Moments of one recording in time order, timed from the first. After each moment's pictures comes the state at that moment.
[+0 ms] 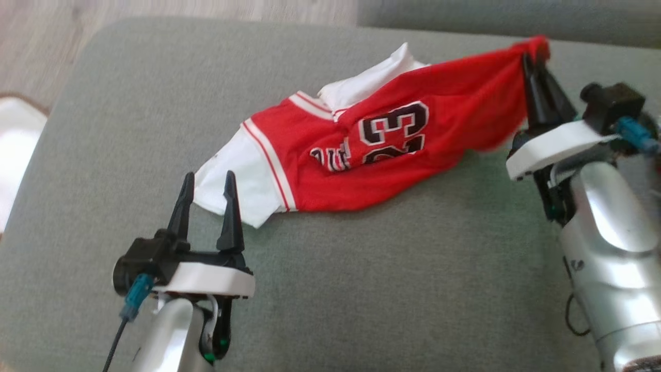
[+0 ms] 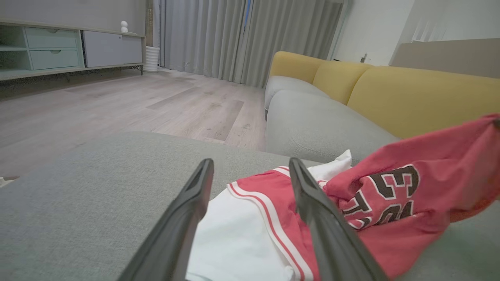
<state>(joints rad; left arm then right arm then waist) -0.23 0.04 -0.23 0.32 -0.33 -0.01 -0.25 -0.66 -0.17 0.17 0.69 0.18 0.13 -0.24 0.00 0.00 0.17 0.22</state>
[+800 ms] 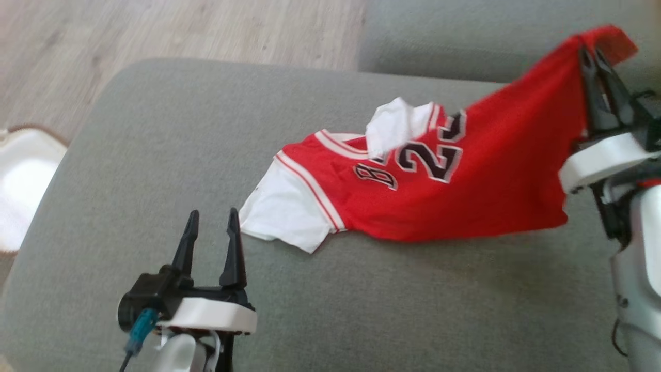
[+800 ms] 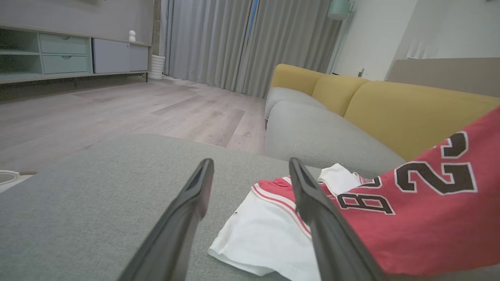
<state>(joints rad) -0.11 0.05 -0.24 0.28 -0.33 -0.01 -0.25 -0.44 -0.23 0.01 0.17 -0.07 0.13 0.01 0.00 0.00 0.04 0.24</state>
